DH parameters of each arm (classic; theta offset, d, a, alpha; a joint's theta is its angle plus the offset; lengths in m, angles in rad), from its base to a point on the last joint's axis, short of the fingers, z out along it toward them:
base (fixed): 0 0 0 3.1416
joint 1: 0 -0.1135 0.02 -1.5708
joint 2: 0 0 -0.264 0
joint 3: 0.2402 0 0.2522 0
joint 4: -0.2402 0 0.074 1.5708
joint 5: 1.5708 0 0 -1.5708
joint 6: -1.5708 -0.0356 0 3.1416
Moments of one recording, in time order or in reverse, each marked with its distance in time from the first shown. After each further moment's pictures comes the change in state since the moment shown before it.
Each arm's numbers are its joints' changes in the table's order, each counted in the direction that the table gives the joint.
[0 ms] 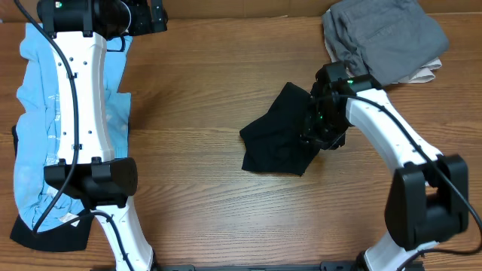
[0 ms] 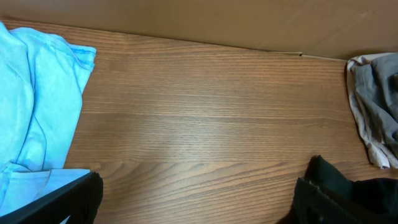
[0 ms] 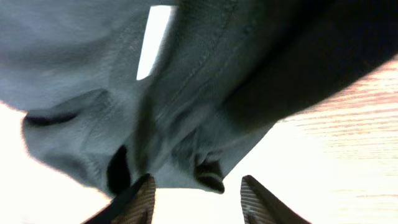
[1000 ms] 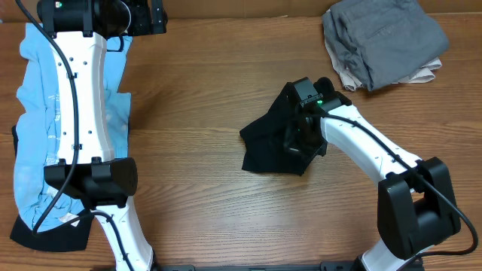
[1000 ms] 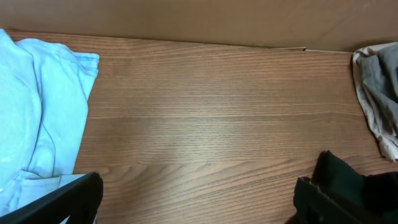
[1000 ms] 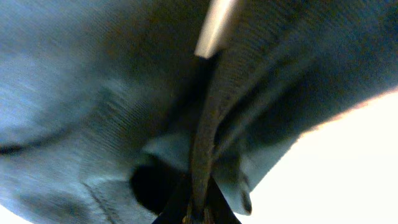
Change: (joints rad) left arm 0.000 0.000 0.000 0.000 -0.007 -0.056; right arm -0.169 0.010 -0.106 0.136 0.180 -0.227
